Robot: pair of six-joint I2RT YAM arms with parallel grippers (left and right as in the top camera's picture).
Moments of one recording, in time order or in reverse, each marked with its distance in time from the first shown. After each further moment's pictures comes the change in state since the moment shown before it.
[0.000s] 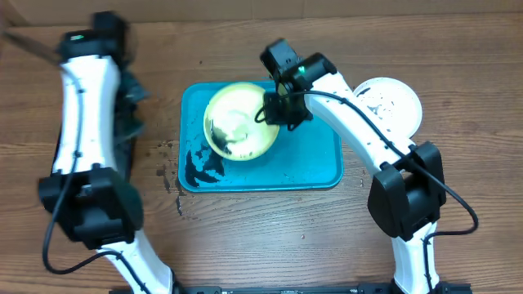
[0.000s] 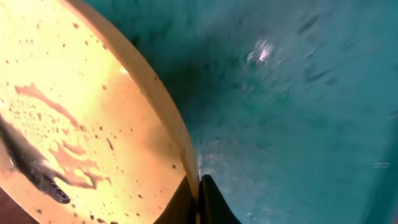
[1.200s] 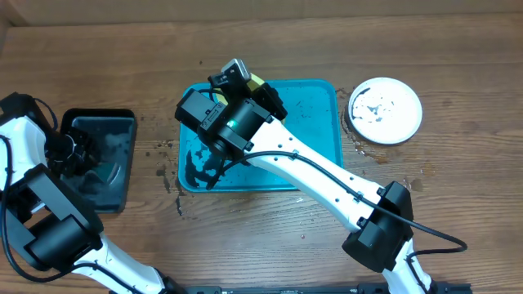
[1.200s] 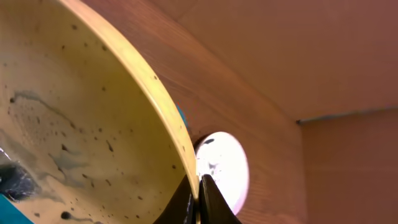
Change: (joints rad) left arm 0.455 -0.001 -0.435 0.408 0.419 0.019; right arm 0.373 0.000 0.214 -0.250 1.061 -0.121
